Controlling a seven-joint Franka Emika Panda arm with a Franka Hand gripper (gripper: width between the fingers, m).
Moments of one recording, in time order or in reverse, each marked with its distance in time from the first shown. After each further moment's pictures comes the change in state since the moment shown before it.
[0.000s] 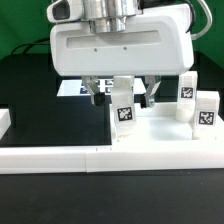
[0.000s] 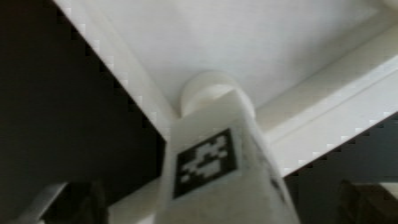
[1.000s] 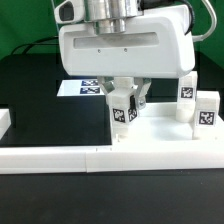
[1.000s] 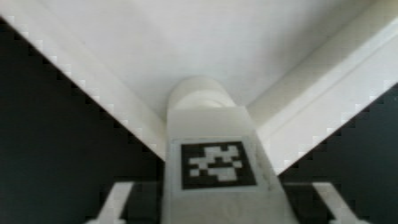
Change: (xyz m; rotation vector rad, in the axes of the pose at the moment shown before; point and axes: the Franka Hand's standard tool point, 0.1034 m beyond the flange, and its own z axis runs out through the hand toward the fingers) arm 0.000 0.000 0.003 -0.001 0.001 0.298
